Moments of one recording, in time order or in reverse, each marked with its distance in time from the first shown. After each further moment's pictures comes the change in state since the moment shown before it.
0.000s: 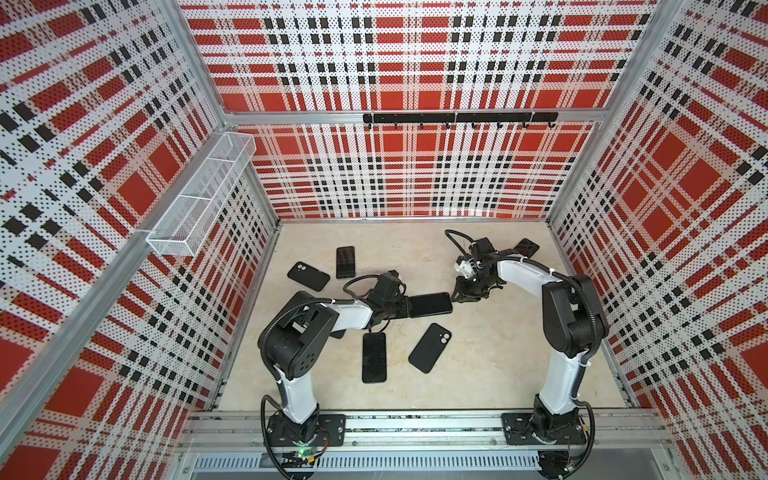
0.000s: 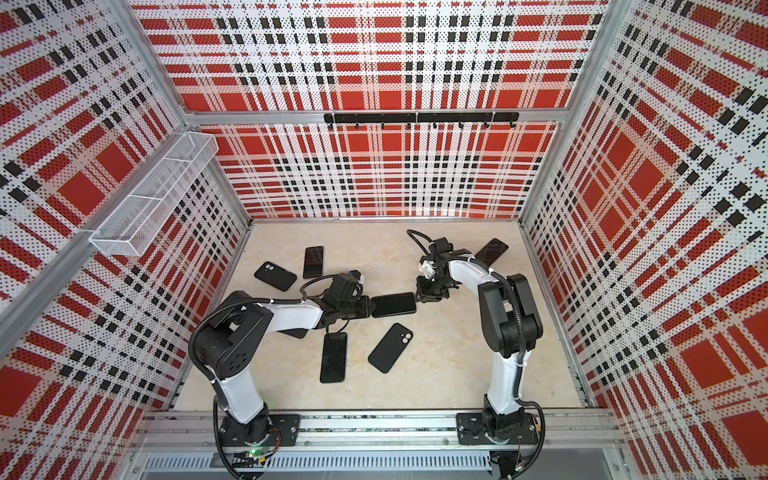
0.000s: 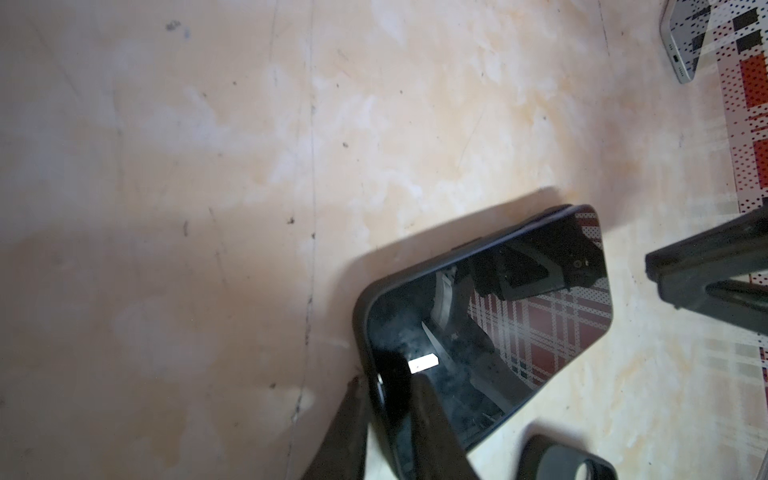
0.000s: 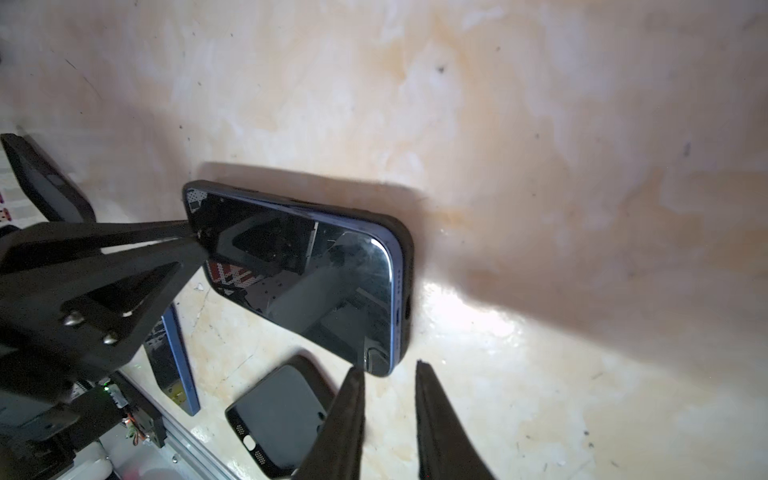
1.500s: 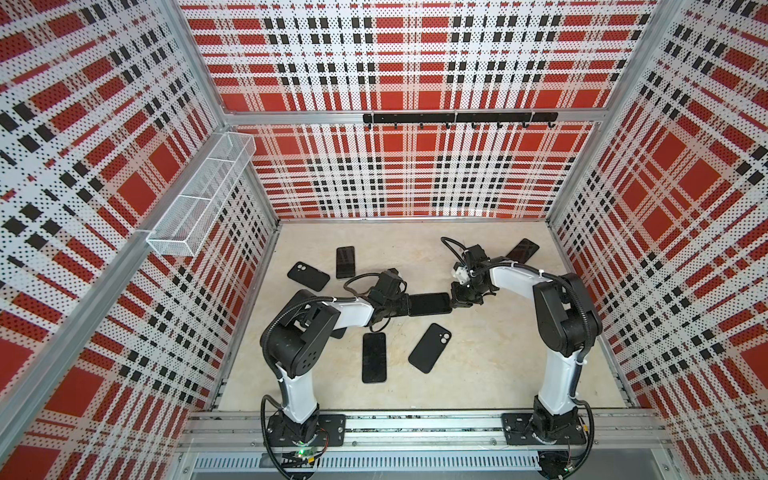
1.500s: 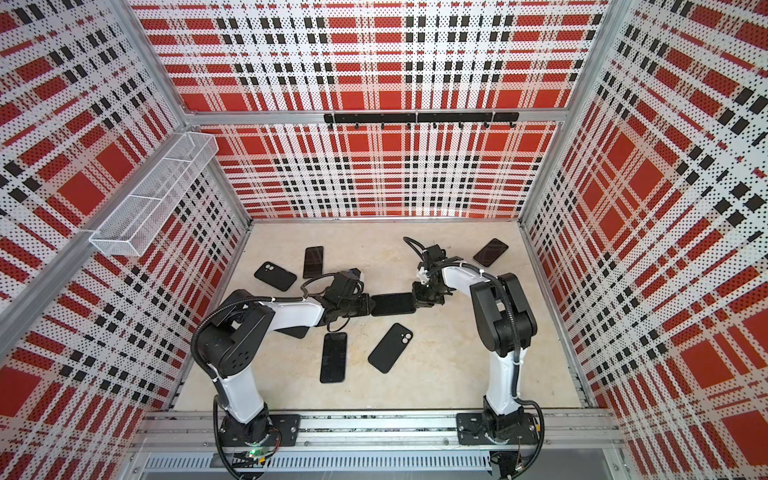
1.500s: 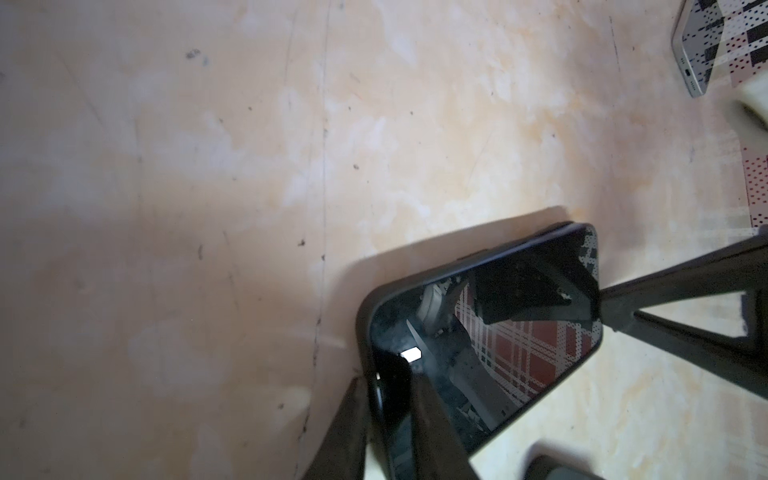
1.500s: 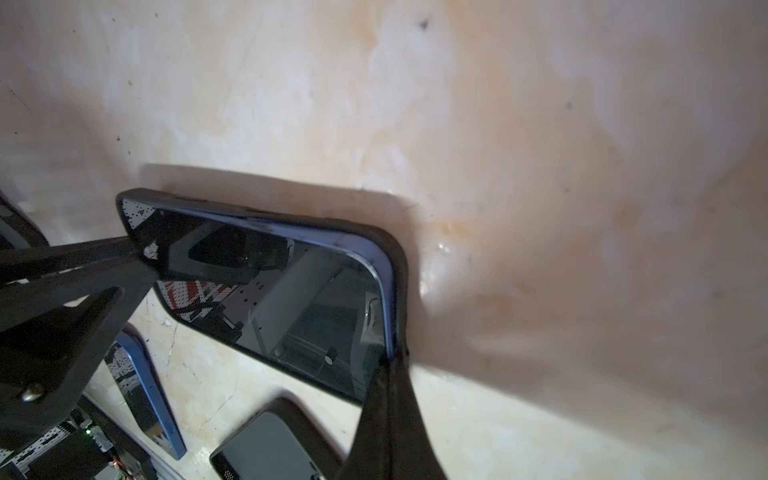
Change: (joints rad) left arm 0.000 0.021 0.033 -0.019 -0.017 -0.012; right arm 0.057 0.059 -0.084 0.106 0.057 0.112
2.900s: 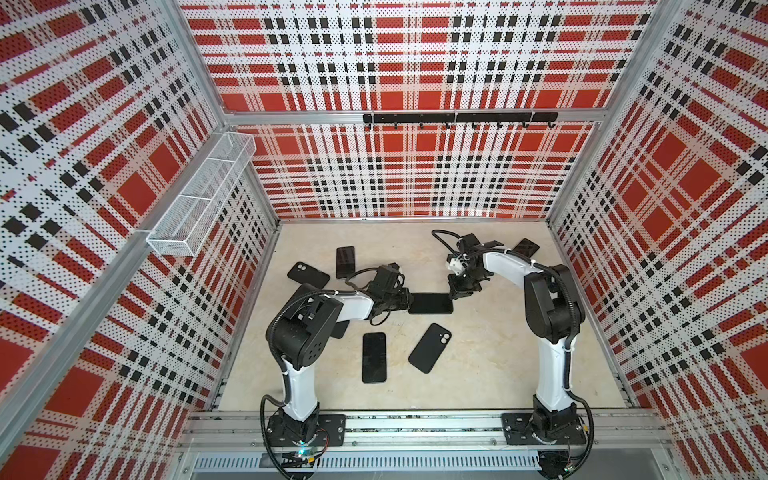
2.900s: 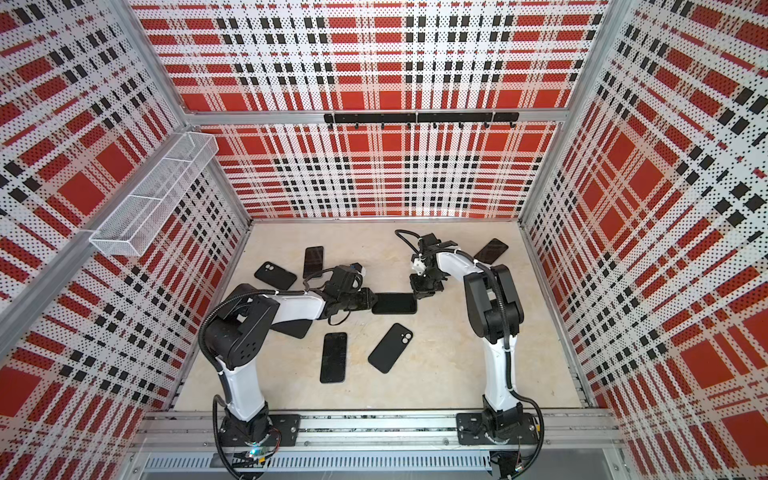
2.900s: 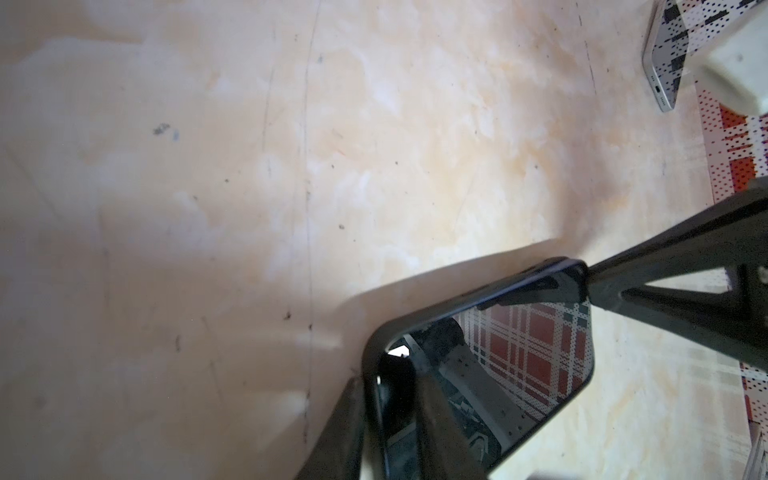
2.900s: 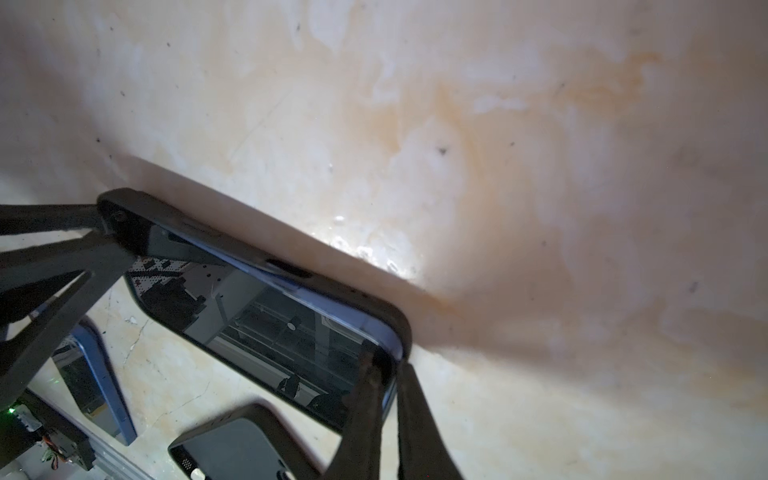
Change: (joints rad) left arm 0.050 0.060 0.064 0.025 0.076 0.042; right arm -0.021 0.122 0.295 -0.230 0.048 -0.204
